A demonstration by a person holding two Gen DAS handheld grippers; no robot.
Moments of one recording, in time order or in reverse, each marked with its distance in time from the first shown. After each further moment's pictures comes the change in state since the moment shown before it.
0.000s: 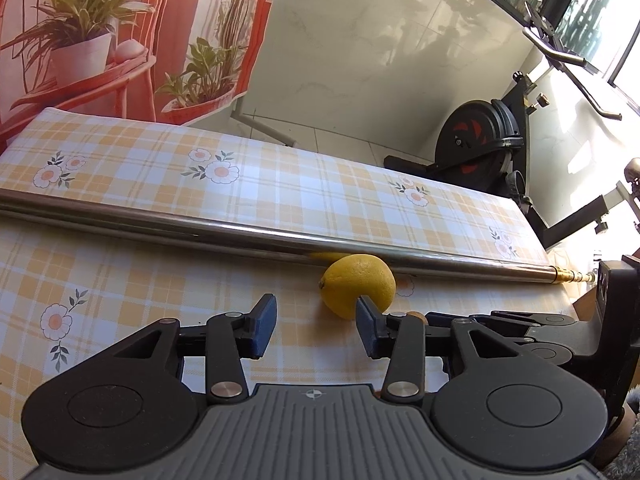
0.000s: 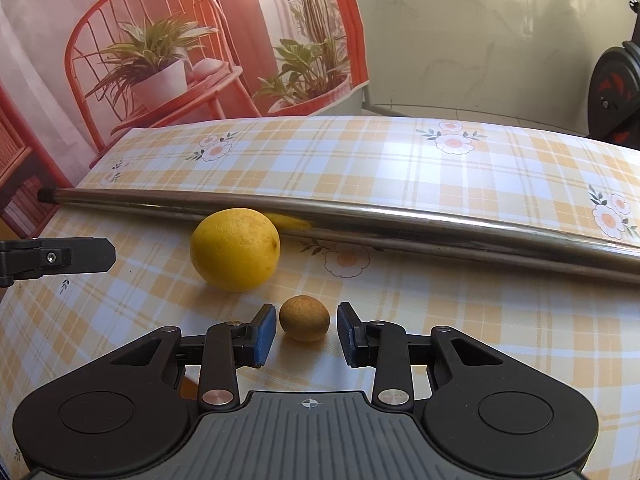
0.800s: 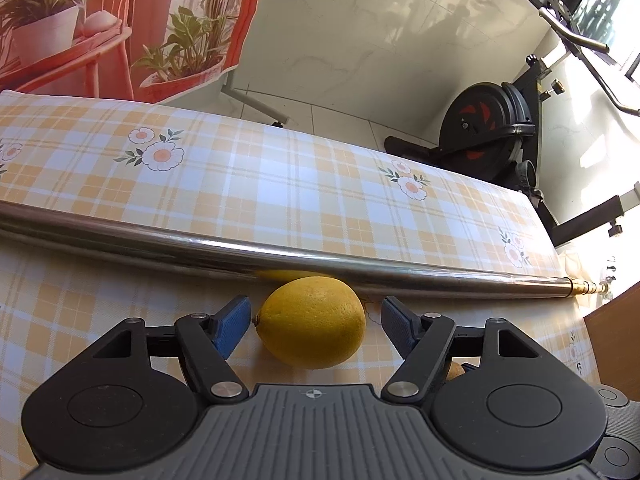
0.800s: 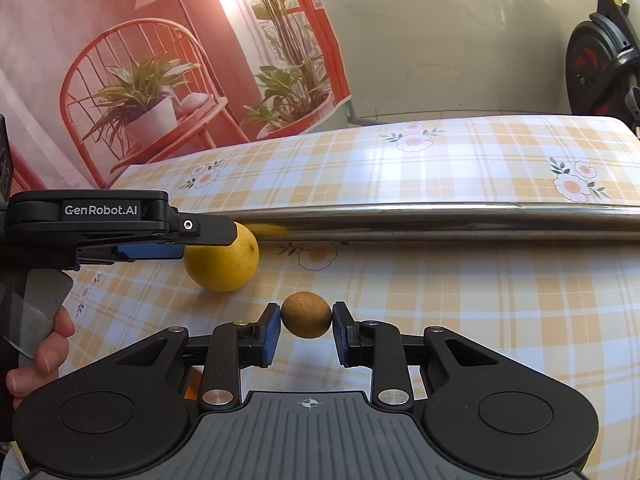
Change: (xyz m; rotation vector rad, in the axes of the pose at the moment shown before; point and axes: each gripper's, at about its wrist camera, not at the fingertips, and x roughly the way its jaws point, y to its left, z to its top) left arm 0.070 -0.031 0.017 -0.027 0.082 0.004; right arm -0.033 -0.030 -0.016 0.116 -0.074 0.033
